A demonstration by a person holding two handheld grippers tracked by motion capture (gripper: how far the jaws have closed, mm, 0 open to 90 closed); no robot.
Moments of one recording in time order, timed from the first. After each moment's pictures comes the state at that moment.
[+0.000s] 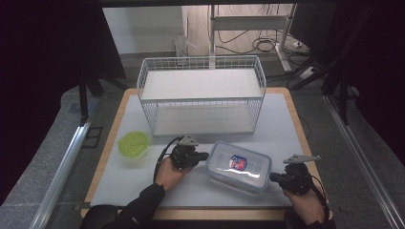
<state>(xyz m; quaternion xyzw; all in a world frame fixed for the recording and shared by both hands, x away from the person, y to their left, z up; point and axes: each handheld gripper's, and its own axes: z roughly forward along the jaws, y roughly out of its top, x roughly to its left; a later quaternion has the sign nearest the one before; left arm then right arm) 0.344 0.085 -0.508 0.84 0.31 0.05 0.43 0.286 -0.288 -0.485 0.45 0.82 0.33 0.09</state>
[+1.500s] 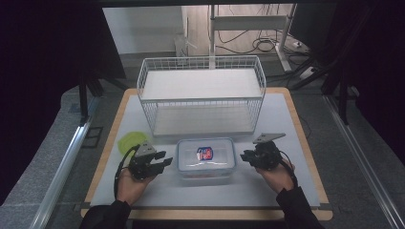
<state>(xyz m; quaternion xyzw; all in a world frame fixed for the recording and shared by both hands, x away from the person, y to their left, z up) 0.287 0.187 -0.498 0.81 0.39 0.17 0.41 0.349 -0.220 -0.481 0.35 0.86 0.37 0.11</state>
